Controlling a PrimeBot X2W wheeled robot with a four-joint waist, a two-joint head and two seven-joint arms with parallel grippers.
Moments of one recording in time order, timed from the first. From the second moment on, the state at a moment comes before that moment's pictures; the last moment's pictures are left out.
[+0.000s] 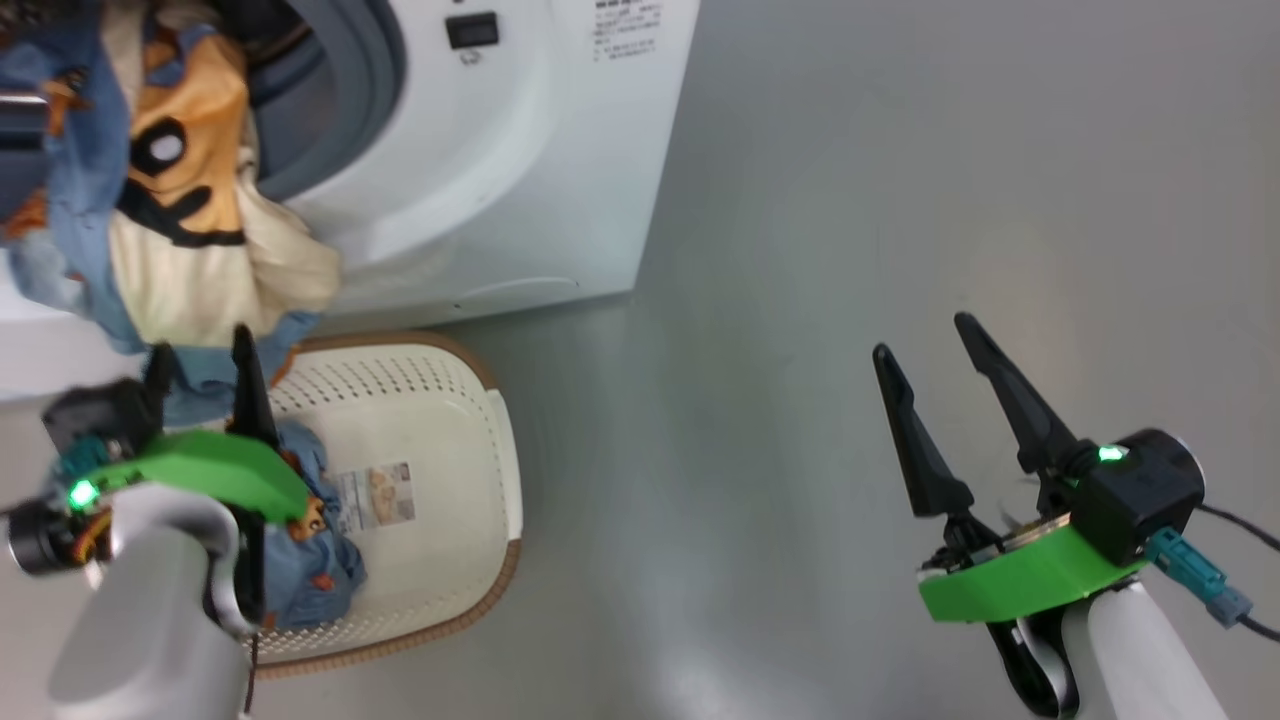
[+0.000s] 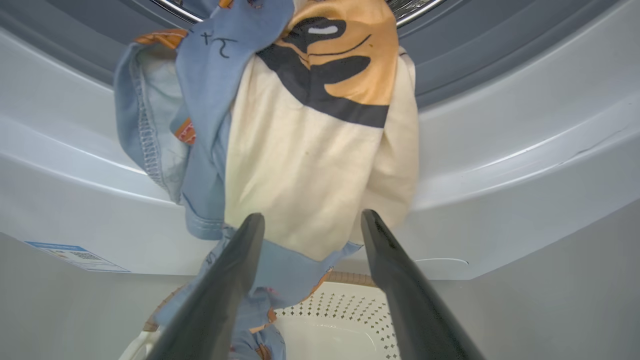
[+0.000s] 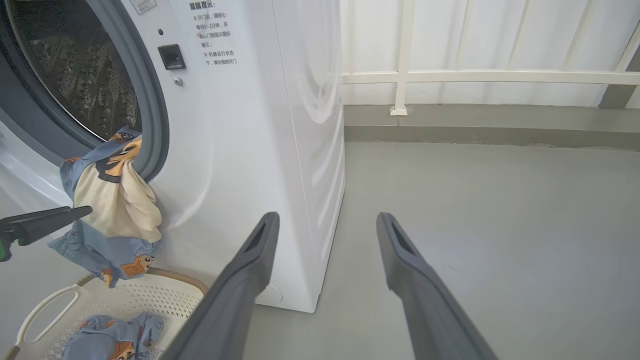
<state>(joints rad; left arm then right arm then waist) -0.57 0.20 -0.23 0.68 -0.49 0.09 -0.23 -0.21 -0.10 0.13 0.00 0.16 0.13 -0.26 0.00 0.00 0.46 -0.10</state>
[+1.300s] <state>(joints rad) -0.81 0.25 -0.24 0.92 -0.53 0.01 -0.09 -0.30 -0.08 0.14 0.00 0.18 0.13 -0.26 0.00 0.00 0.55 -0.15</state>
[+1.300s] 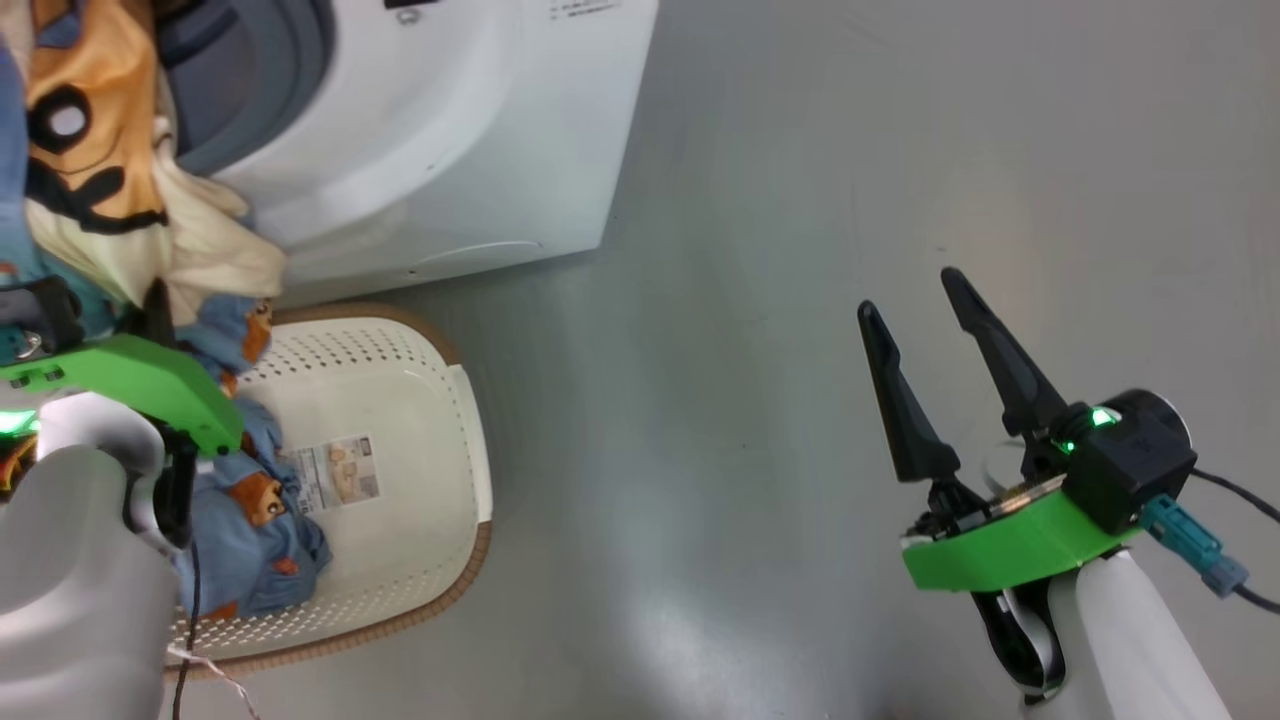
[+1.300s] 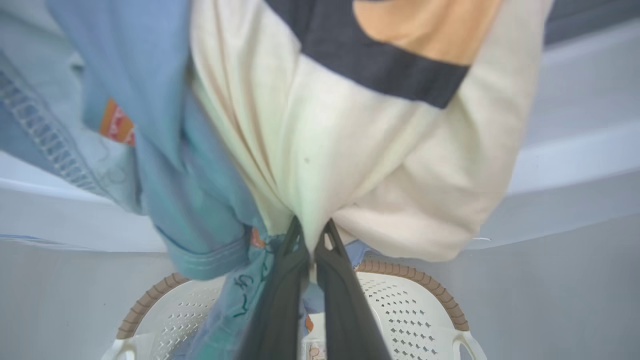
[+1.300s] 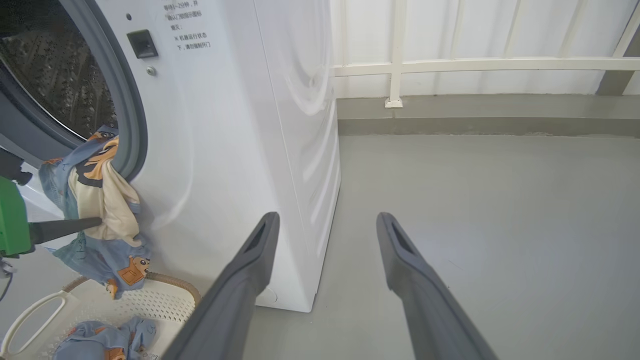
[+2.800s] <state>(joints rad) -1.00 0.60 -0.18 0.19 -0.52 0.20 0.56 -0.35 -0.06 0.19 0.00 0.21 0.13 -0.26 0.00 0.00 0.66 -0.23</state>
